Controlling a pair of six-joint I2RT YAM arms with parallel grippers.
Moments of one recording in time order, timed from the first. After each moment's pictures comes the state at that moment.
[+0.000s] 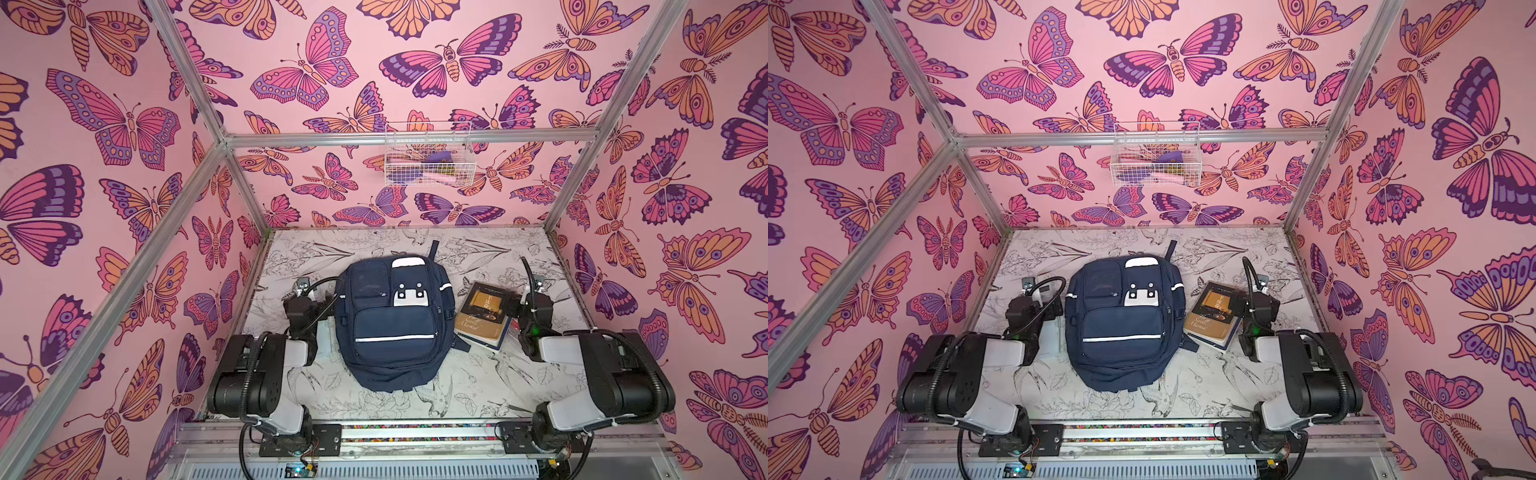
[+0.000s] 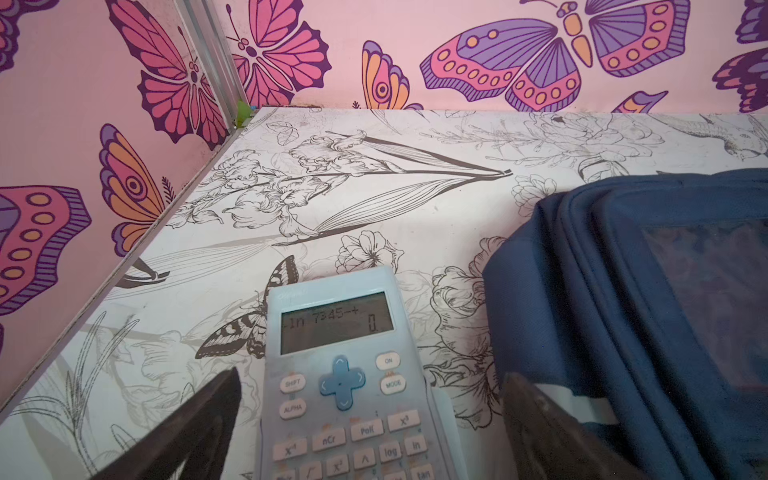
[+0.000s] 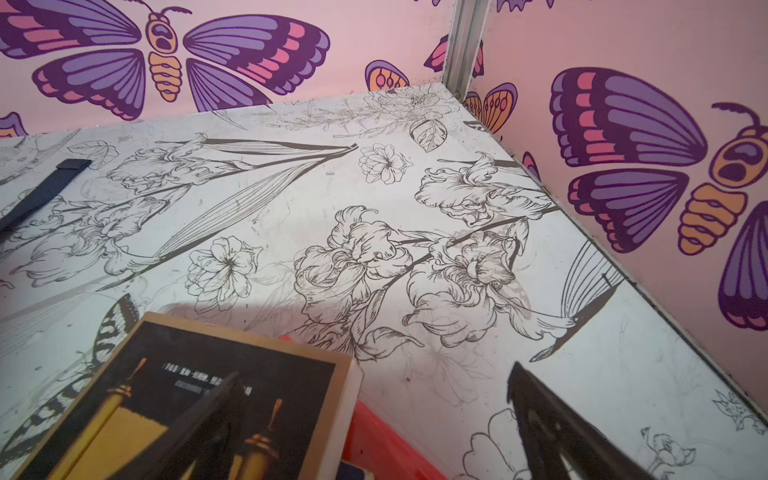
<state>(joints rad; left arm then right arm) -0.01 1.55 0.36 0.83 -0.15 -0.01 0.04 1.52 0.37 0.75 0.29 0.12</state>
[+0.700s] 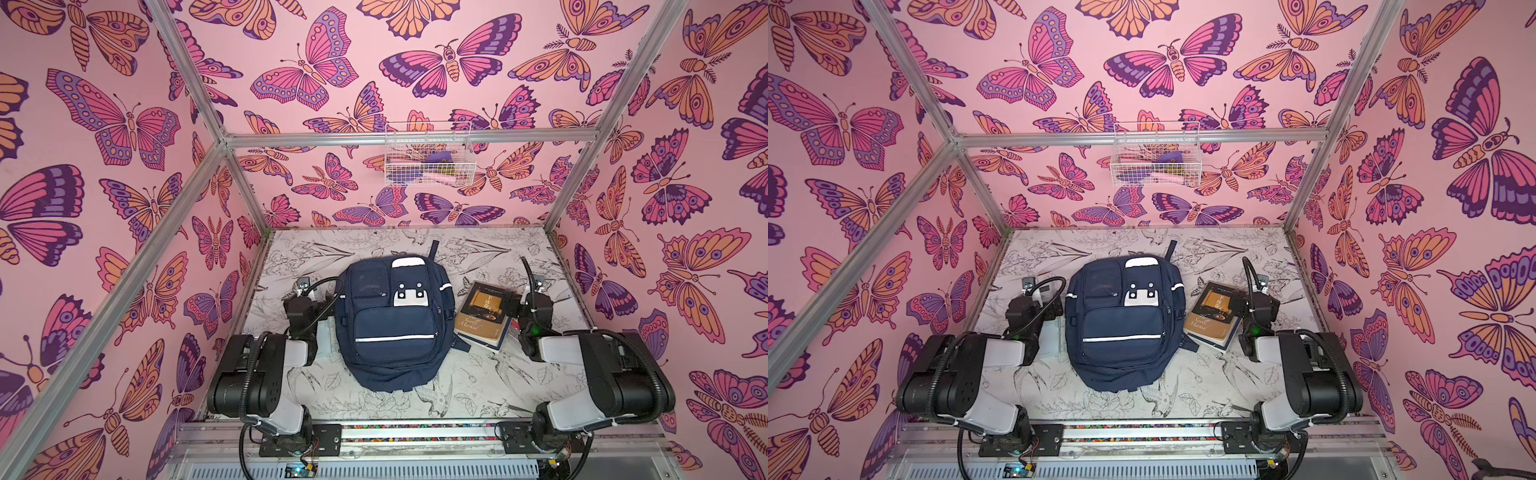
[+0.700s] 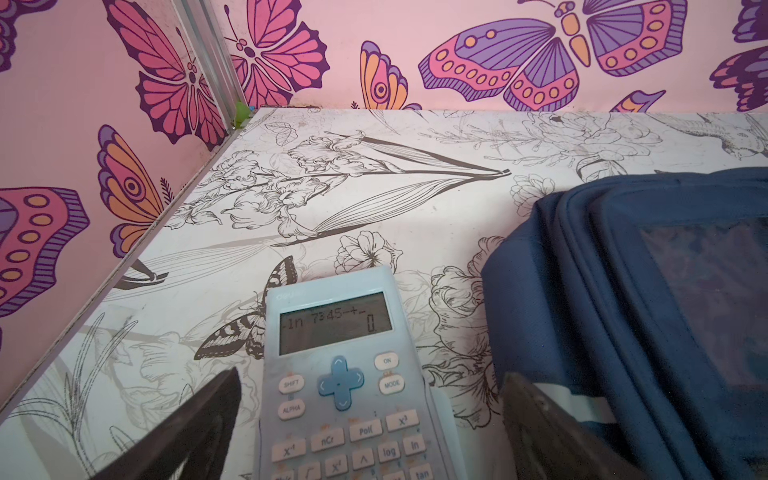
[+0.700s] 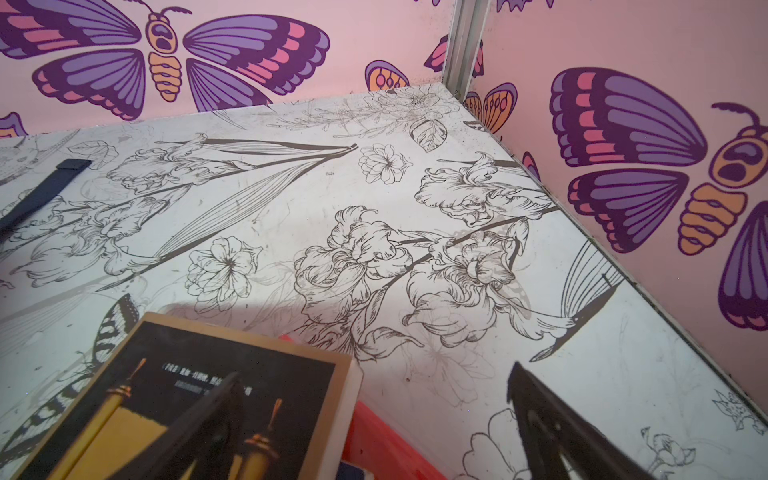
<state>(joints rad) -0.01 1.55 0.36 0.83 -0.15 -0.01 0.04 1.52 0.37 0.75 0.29 0.12</state>
